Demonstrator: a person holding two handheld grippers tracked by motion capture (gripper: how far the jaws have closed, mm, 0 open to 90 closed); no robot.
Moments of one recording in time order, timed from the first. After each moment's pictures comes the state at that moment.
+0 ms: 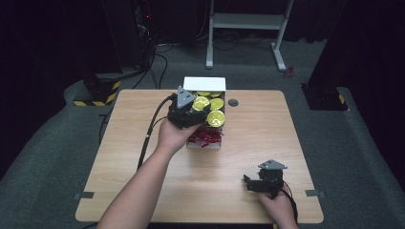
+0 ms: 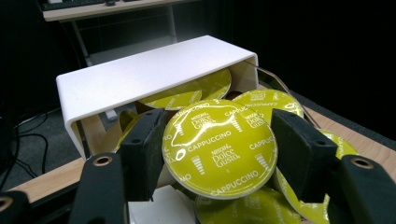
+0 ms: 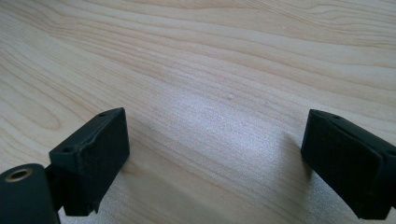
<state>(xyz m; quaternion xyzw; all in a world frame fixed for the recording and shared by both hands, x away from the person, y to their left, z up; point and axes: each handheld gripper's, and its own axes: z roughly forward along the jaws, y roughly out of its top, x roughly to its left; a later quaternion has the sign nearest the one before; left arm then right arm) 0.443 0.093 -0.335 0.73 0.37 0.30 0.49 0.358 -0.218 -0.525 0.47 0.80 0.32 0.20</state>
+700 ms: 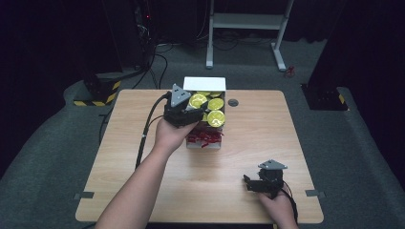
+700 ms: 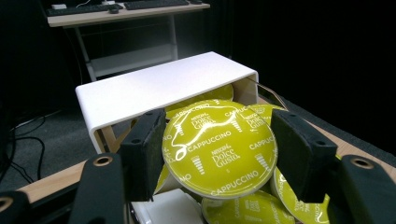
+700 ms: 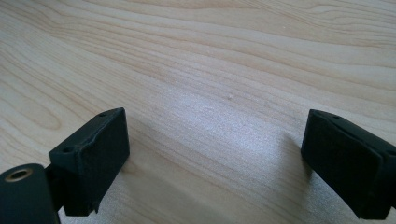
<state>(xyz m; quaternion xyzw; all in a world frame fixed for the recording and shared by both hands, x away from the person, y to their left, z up) 0.438 0.103 -0.325 0.71 0.38 0.29 0.51 0.358 -0.218 -0.525 0.47 0.80 0.32 0.20</state>
